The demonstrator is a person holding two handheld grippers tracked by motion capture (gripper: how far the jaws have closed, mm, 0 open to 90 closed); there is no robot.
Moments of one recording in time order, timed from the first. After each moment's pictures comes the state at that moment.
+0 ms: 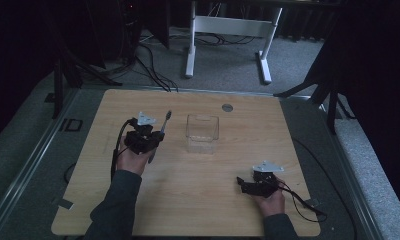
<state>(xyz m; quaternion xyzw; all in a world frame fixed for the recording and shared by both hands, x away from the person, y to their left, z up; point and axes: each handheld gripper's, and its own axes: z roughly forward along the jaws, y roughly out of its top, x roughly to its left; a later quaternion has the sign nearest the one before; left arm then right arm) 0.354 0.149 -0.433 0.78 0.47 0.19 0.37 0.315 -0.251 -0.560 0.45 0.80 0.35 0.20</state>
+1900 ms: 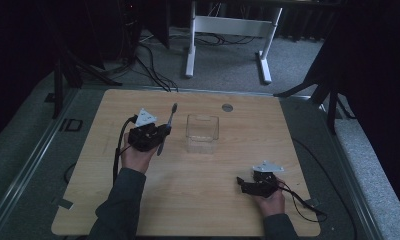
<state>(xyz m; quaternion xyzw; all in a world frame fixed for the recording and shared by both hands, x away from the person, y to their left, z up) 0.354 0.142 -0.427 0.76 0.42 0.21 0.46 0.315 -0.251 -0.560 0.45 0.80 0.35 0.20</state>
